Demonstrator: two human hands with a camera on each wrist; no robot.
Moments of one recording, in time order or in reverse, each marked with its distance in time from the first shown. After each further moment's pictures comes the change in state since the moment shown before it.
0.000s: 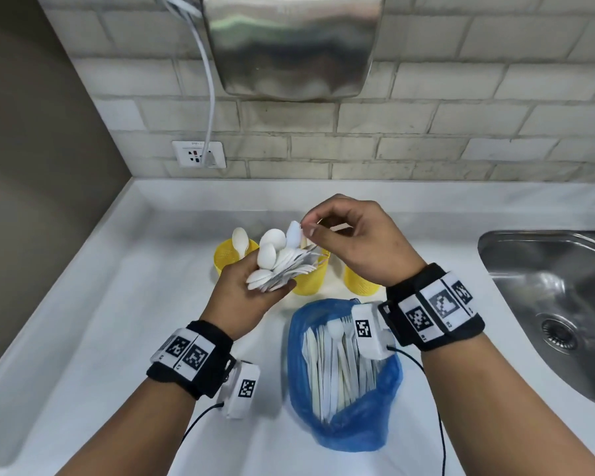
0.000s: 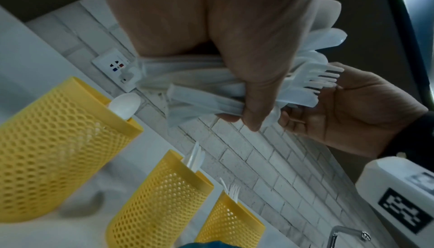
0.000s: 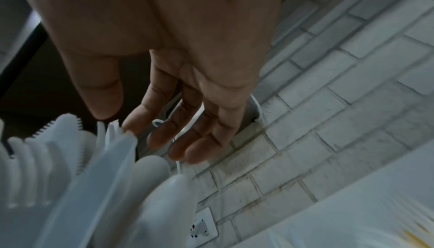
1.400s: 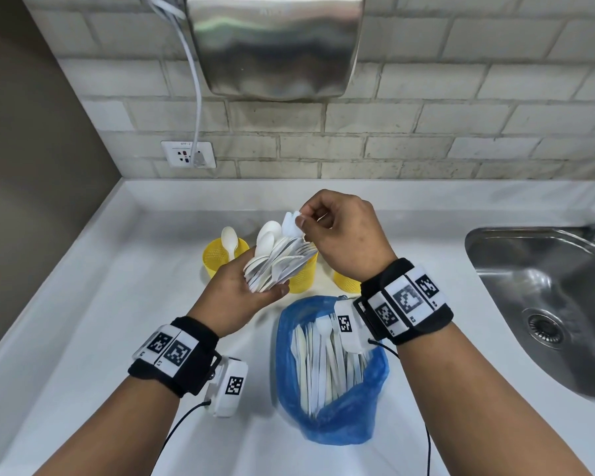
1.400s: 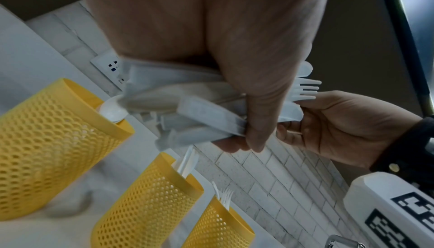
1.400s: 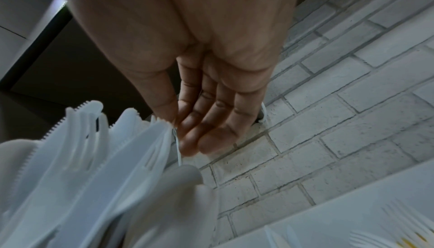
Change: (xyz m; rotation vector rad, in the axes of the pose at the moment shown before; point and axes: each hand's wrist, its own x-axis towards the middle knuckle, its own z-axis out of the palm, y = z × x) left_hand -0.001 0.010 -0.001 0.196 -0.140 -0.070; right_hand 0.004 -0.003 0.004 -0.324 0.189 0.044
